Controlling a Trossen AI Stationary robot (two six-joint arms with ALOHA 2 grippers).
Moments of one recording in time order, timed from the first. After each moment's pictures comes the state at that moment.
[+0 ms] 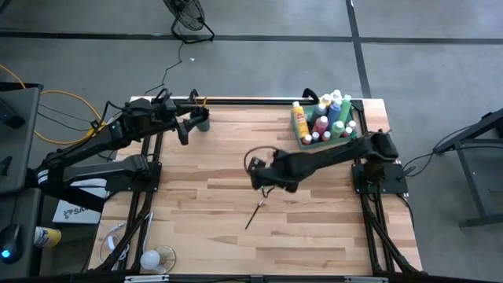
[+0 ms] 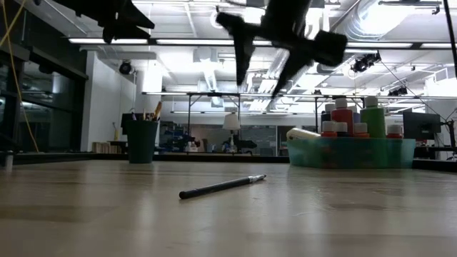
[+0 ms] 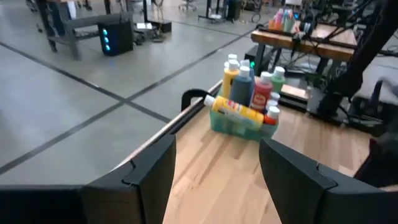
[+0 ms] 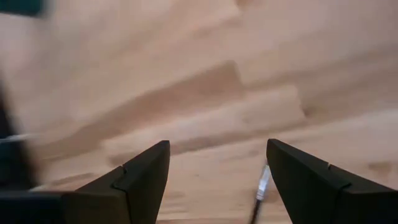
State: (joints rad) left arm 0.48 0.63 0.74 -0.26 -0.03 -0.07; right arm 0.18 1.87 1.56 -0.92 0.35 2.07
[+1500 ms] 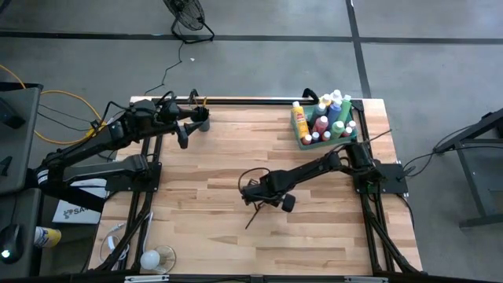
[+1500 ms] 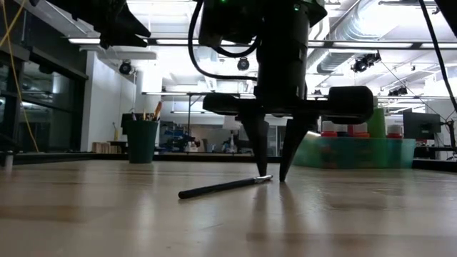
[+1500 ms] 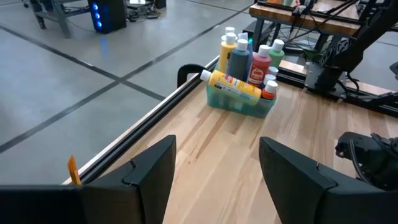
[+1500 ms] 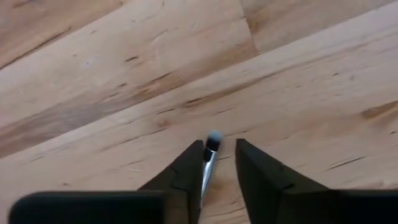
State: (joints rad) left arm 0.48 0.63 0.74 -0.36 -0.01 -0.07; right arm 0.21 2.17 1.56 -0.83 0.05 2.21
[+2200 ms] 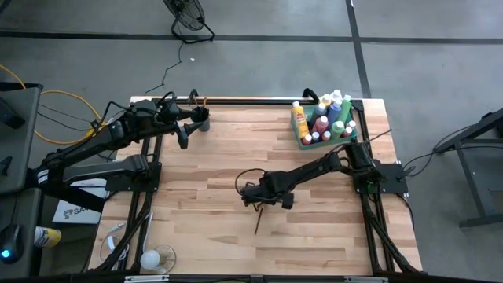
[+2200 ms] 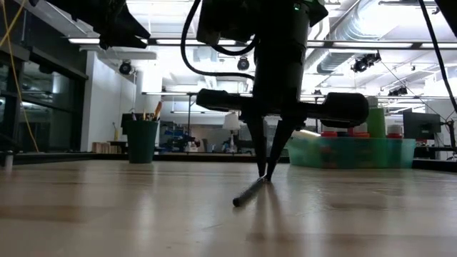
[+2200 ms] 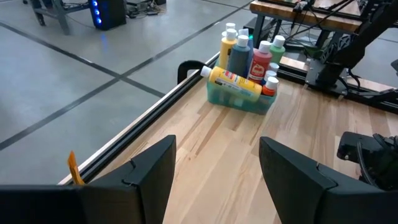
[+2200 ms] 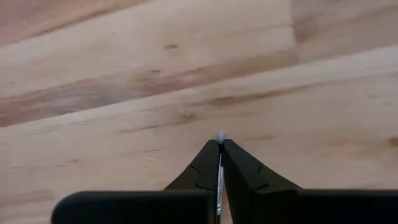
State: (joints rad) left arm 0.48 0.63 0.74 -0.37 -0.01 -0.08; right arm 0.20 2.16 1.56 -0.80 0.10 2.05
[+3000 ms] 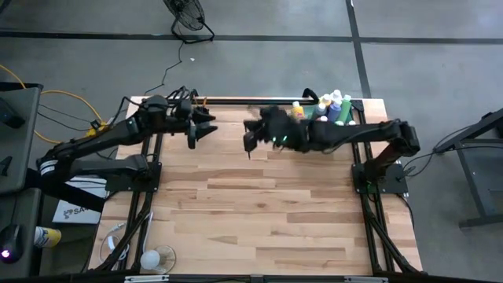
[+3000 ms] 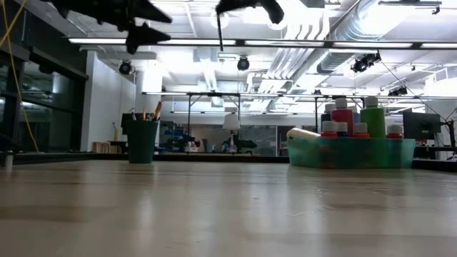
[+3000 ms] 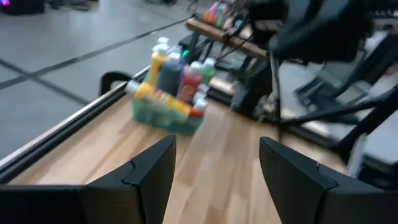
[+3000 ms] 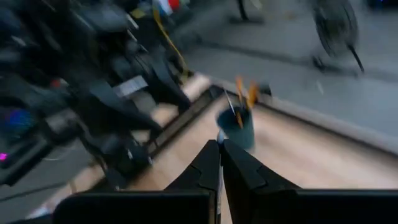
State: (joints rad) left arm 0.48 0.80 0.74 -0.11 0.26 -0.25; right arm 0.02 1.65 1.56 -0.34 0.54 0.69
